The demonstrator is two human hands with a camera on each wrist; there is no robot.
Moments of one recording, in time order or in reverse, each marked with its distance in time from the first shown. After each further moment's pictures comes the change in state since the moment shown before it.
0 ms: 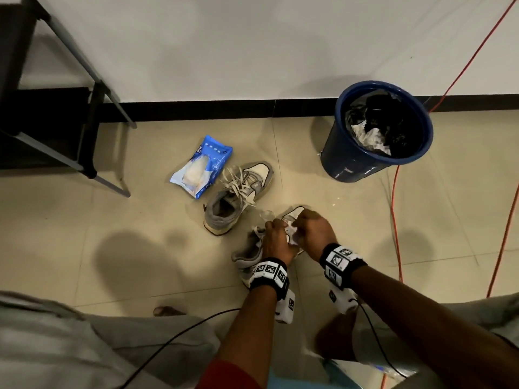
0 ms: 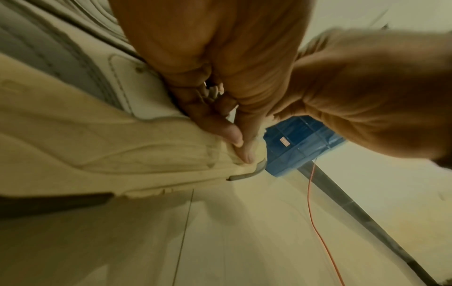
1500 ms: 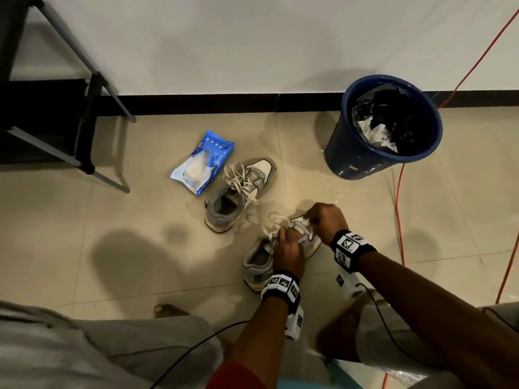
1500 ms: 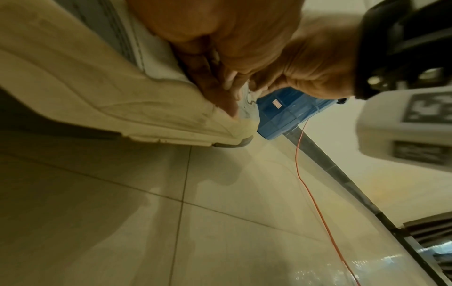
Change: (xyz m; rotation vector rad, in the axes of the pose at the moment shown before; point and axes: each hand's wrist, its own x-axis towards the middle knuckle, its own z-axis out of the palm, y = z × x) left_hand -0.007 -0.024 0.052 0.029 0.130 0.183; right_hand 0.028 0.026 -0.008 0.038 -0.092 0.098
